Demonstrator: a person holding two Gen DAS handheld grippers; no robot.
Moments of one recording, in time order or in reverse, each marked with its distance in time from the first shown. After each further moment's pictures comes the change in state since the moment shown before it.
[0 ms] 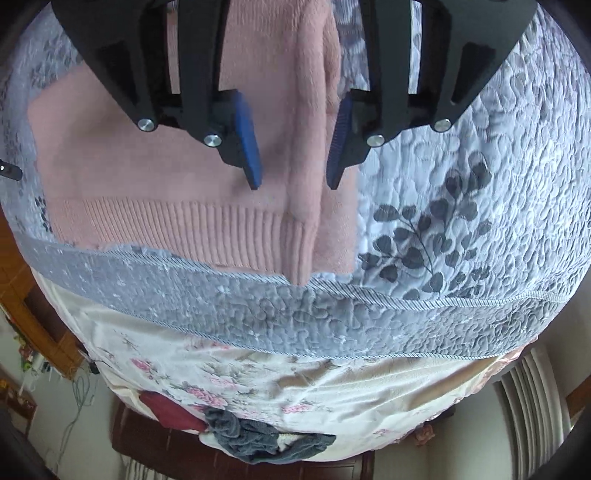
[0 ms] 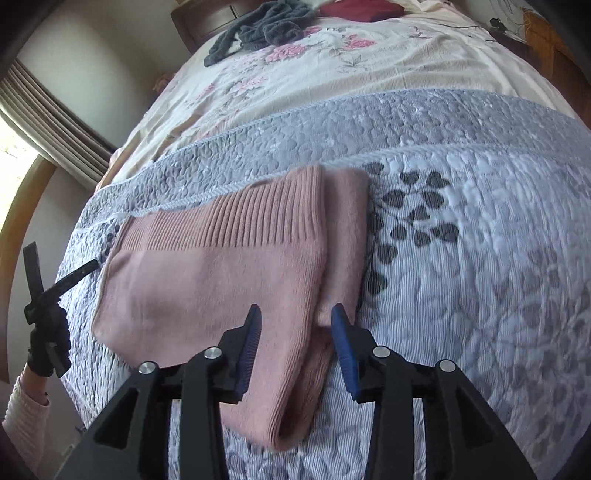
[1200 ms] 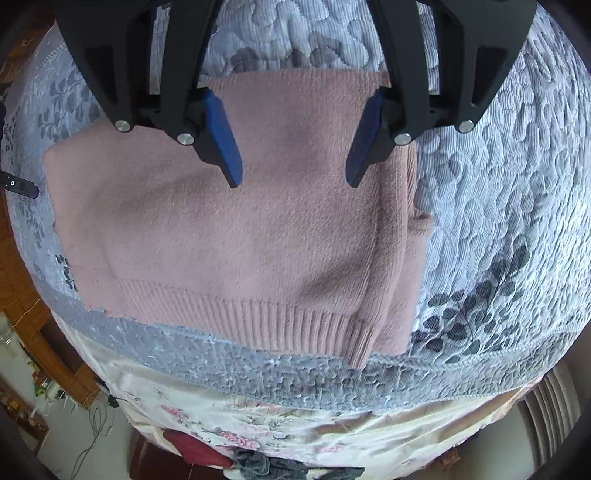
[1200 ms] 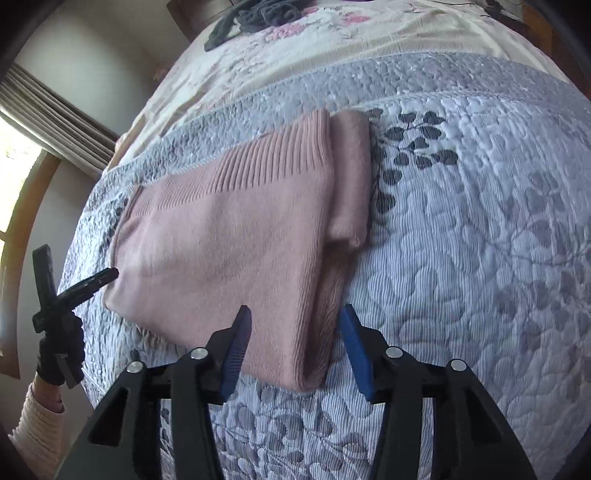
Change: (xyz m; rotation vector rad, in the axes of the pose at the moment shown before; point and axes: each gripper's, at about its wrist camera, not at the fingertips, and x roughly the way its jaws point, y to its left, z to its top) left arm 0.002 -0.040 -0.052 0.030 0.113 -0.061; right arm -0.003 -0.001 -0.037 0.042 0.048 0.033
